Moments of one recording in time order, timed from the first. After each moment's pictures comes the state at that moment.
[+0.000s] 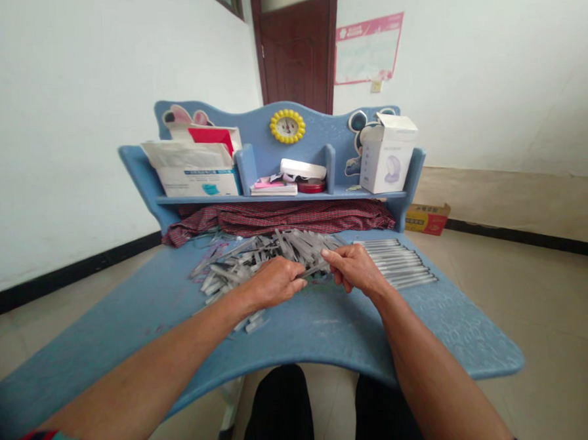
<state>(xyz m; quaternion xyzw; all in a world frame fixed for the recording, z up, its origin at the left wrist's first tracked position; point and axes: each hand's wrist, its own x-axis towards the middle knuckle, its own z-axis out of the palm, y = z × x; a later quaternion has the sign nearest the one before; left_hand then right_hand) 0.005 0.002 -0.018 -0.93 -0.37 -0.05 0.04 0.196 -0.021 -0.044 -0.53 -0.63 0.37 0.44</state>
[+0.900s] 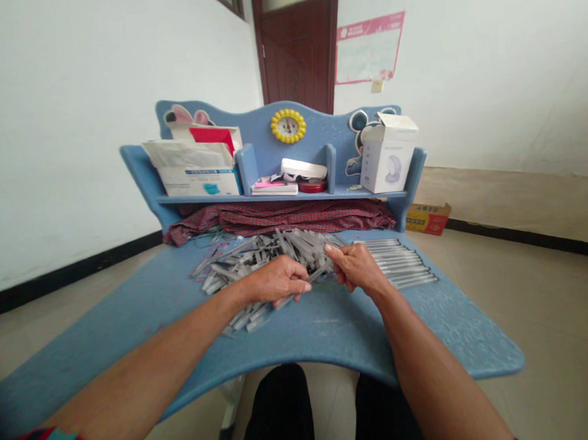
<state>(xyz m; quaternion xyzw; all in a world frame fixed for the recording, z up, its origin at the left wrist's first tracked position) 0.002 0.004 -0.011 -0.86 -0.35 -0.05 -0.38 0.196 -0.023 -0.041 -0.56 -0.63 0.34 0.42</state>
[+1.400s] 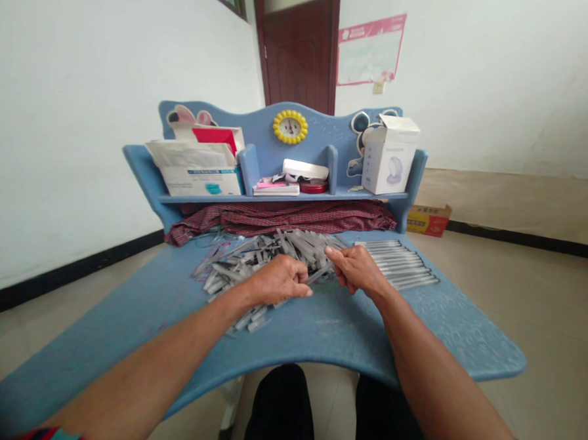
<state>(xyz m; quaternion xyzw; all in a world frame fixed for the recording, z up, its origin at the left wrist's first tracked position) 0.005 0.007 -0.014 -0.92 -0.35 -0.10 -0.16 0.196 -0.020 -0.045 -0.57 -0.62 0.35 0.41</state>
